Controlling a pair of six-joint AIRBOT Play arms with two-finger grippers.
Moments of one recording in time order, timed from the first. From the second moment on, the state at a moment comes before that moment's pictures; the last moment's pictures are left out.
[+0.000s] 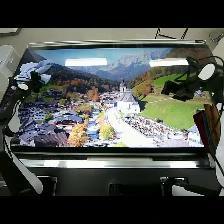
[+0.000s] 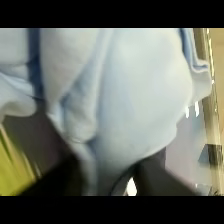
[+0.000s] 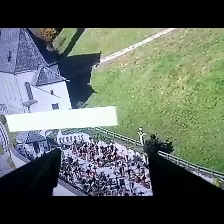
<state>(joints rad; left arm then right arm) 0.31 -2.24 1.90 0.79 -0.24 -1.94 -0.07 -1.43 1.47 -1.33 1.26 1.69</state>
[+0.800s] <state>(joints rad) 0.00 -1.42 1.90 0.88 -0.80 -1.26 -0.07 -1.24 1.54 -1.40 1.26 1.61</state>
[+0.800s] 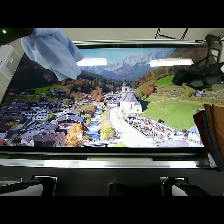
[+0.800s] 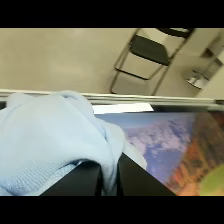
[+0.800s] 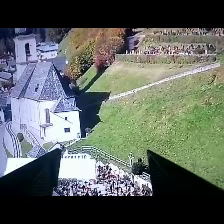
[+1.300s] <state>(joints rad) -0.49 -1.26 1.63 0.92 -1.15 -1.47 -0.07 -1.03 1.55 -1.47 1.33 1.60</state>
